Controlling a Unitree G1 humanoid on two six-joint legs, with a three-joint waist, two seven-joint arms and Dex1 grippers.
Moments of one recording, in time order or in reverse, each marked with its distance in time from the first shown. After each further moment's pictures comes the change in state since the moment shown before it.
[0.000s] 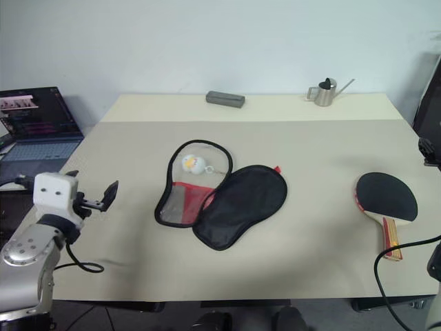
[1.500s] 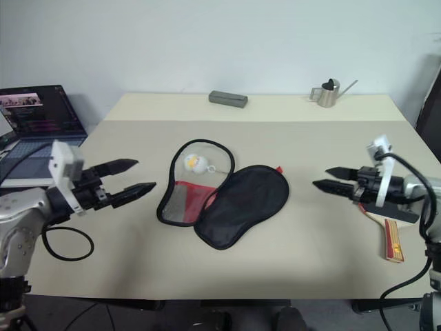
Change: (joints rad) left arm -0.244 0.236 -0.155 0.111 -0.386 0.216 -0.622; right arm 0.510 0.138 0.131 -1.384 0.526 1.121 0.452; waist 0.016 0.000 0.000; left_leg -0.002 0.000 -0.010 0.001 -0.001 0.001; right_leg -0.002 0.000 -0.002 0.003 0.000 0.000
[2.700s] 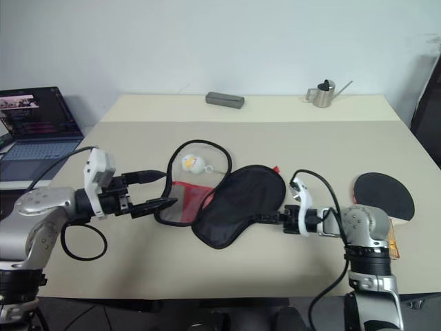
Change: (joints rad) left arm -0.045 -0.003 -0.114 -0.018 0.014 0.010 -0.087; right arm -0.099 0.527 0.062 0.104 0.089 0.437 -0.508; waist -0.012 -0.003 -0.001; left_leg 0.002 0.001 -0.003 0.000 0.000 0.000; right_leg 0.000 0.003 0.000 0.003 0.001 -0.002
